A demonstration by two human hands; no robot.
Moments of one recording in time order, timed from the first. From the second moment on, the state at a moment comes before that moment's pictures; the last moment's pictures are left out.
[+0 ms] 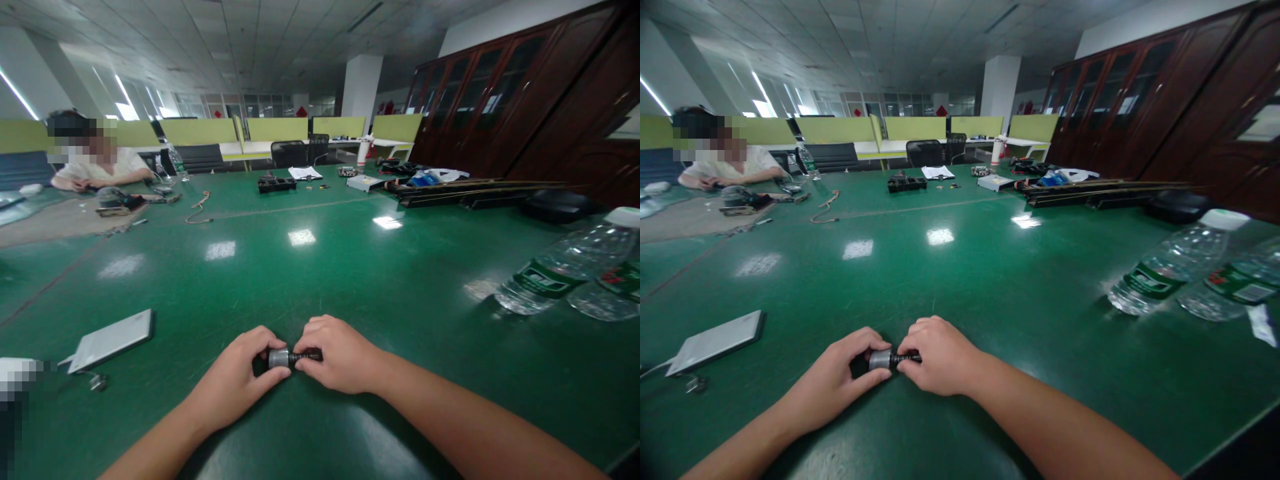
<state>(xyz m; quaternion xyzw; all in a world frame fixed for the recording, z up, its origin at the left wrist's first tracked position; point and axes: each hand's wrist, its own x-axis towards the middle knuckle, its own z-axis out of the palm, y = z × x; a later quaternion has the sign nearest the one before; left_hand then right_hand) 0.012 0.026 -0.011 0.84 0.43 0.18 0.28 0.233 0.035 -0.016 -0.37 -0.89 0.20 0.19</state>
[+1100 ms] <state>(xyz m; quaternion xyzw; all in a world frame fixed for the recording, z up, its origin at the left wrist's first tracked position) 0.010 0.025 -0.011 0.84 0.42 0.18 0.28 0.265 0.038 0.008 -0.44 -0.86 0.23 0.11</state>
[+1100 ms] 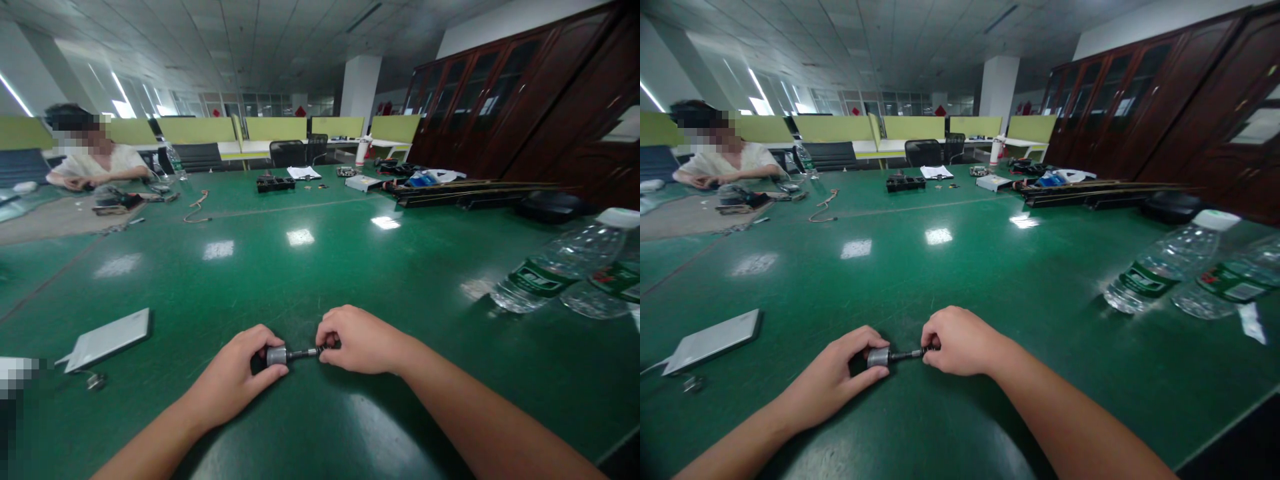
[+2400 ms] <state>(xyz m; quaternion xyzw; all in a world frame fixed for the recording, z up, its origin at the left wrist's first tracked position) 0.010 0.029 -0.016 0.84 0.42 0.20 0.29 0.231 0.030 -0.023 -0.39 -0.87 0.20 0.22</state>
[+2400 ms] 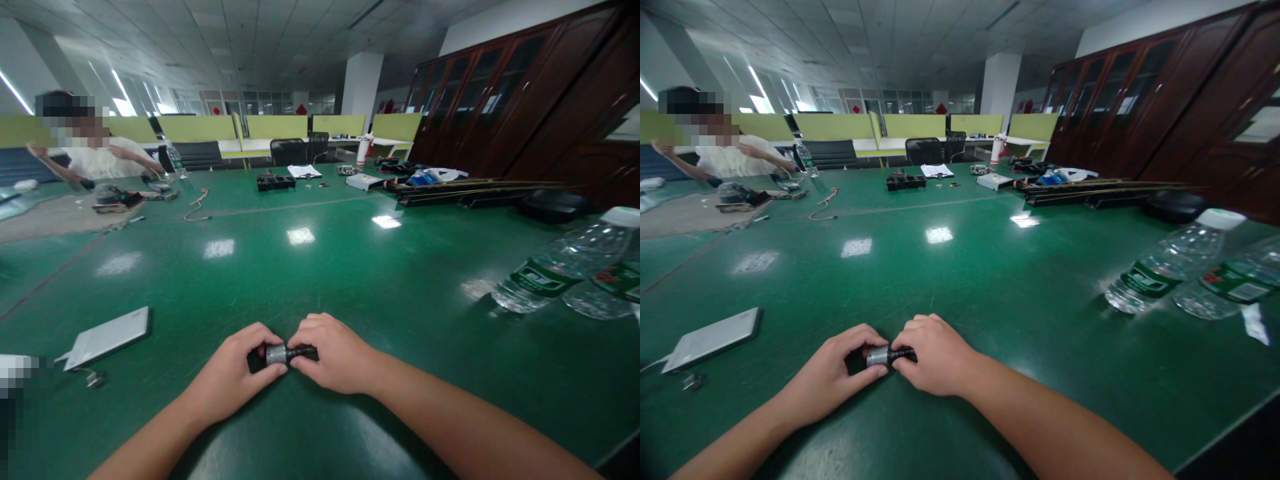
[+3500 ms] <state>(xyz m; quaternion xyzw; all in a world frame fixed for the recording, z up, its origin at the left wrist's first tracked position) 0.012 0.025 -0.013 0.84 0.42 0.19 0.29 0.234 0.031 -0.018 -0.36 -0.90 0.16 0.20</state>
